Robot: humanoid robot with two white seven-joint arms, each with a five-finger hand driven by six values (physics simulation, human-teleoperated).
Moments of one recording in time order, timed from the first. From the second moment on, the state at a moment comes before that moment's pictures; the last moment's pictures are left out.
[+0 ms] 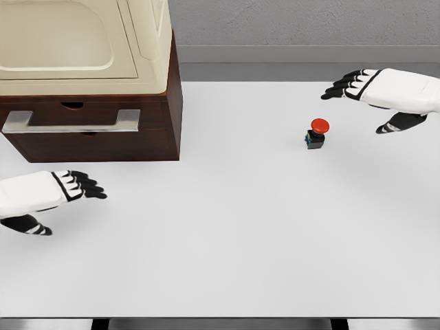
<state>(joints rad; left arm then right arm) -0.12 1.28 -0.46 -1.76 -0.22 -0.61 -0.28 -0.68 -0.95 0.48 -1.51 0.24 -0.61 0.61</state>
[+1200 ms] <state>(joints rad) -0.72 1.41 -0.94 -1.76 0.62 -0.61 -0.45 -0.96 -0.72 0.83 -1.11 0.41 -0.61 0.61</state>
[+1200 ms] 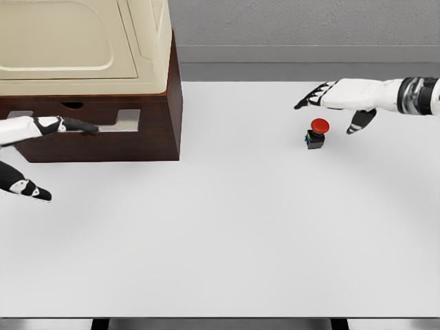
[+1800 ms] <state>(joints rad) -0.78 1.41 -0.96 -1.76 0.73 -0.21 -0.44 -0.99 -0.64 0.86 -0.97 0.46 -0.61 0.61</state>
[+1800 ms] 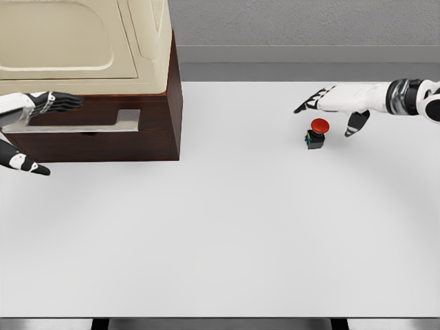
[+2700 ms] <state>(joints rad) -0.80 1.33 -0.95 -1.76 0.59 0.05 -0.45 -1.00 -0.61 0.92 -0.95 0.48 -0.61 0.61</state>
